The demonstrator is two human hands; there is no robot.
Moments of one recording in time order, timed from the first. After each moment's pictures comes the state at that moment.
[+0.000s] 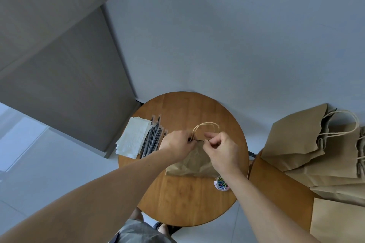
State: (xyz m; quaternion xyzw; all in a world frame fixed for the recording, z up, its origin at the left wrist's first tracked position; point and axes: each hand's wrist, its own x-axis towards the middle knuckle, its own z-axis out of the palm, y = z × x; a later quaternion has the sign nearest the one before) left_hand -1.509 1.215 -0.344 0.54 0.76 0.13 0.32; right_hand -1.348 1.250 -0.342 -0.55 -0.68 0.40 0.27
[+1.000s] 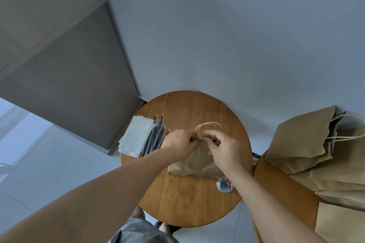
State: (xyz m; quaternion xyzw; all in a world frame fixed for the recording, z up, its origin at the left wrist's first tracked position) left_hand -1.514 1.218 -0.347 0.54 0.76 0.14 0.34; right_hand -1.353 1.263 -0.345 -0.47 -0.74 0.40 0.27
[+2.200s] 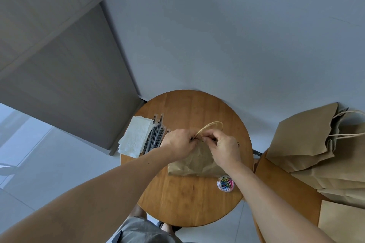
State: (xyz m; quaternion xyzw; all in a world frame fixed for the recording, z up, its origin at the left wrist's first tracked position) left_hand -1.515 1.224 -0.345 0.57 0.75 0.12 0.33; right_hand -1.348 1.280 -0.361 -0.45 -0.80 0.34 0.22
